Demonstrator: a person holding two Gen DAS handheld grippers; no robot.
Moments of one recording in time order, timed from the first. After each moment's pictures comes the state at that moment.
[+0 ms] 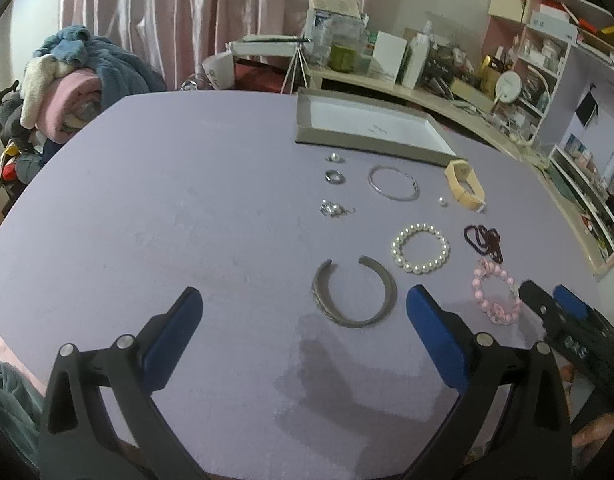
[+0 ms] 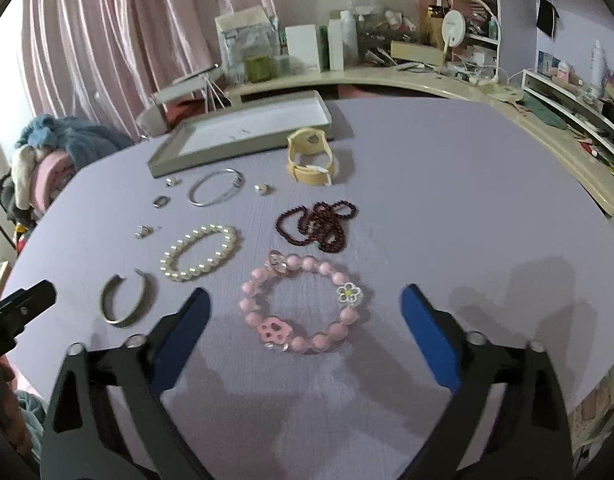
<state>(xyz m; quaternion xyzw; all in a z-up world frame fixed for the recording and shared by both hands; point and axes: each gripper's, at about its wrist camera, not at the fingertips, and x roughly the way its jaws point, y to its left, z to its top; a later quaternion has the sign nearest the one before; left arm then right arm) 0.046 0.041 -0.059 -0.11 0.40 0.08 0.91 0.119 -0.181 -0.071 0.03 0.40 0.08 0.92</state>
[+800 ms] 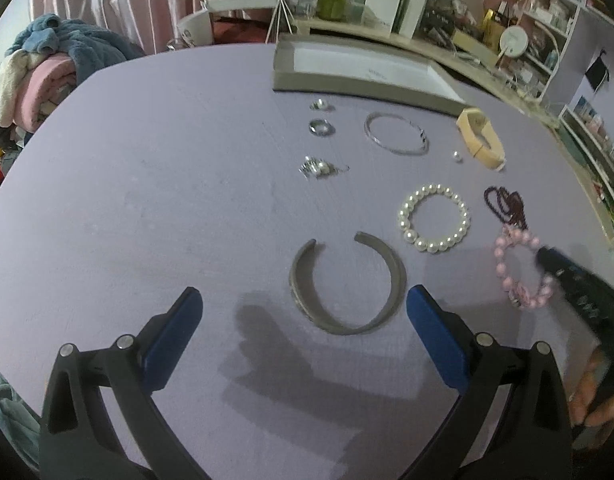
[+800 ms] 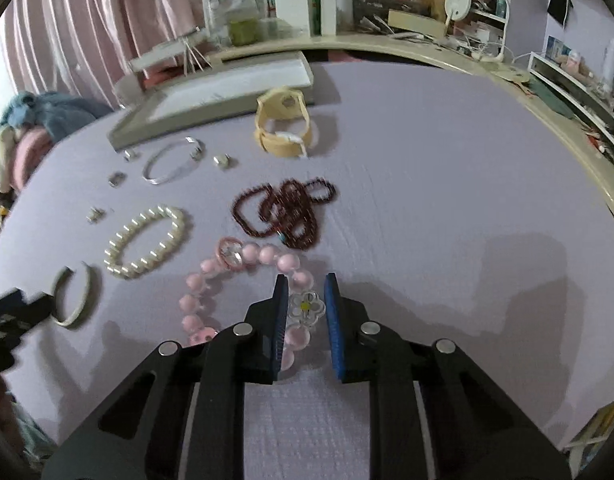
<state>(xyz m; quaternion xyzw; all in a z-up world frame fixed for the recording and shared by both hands) 0.098 0.030 -0.096 -0.09 0.48 0.07 0.87 0.155 -0.188 -0.081 0.01 0.44 0.09 0.89</state>
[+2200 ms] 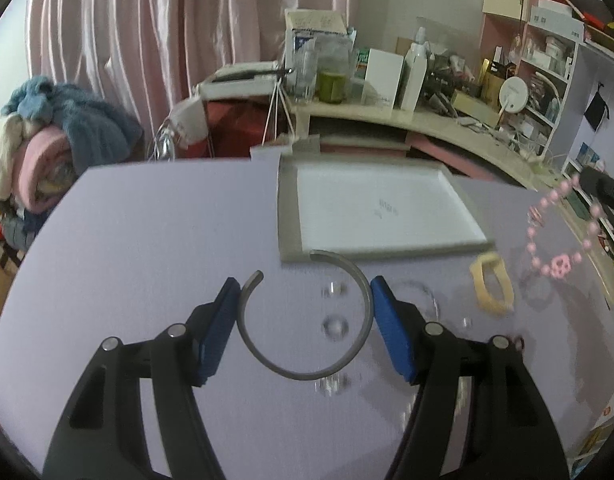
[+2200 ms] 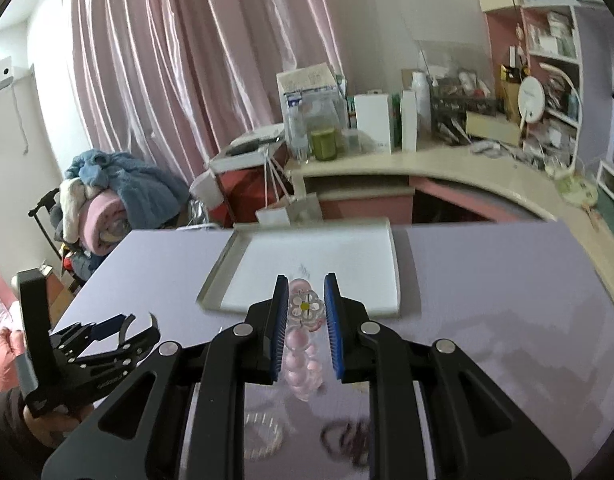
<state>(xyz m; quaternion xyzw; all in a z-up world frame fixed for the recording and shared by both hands) 0.216 0.069 -0.004 -0.06 0.38 0.07 0.92 0.278 -0.142 0.060 0.02 0.32 0.21 0.92</state>
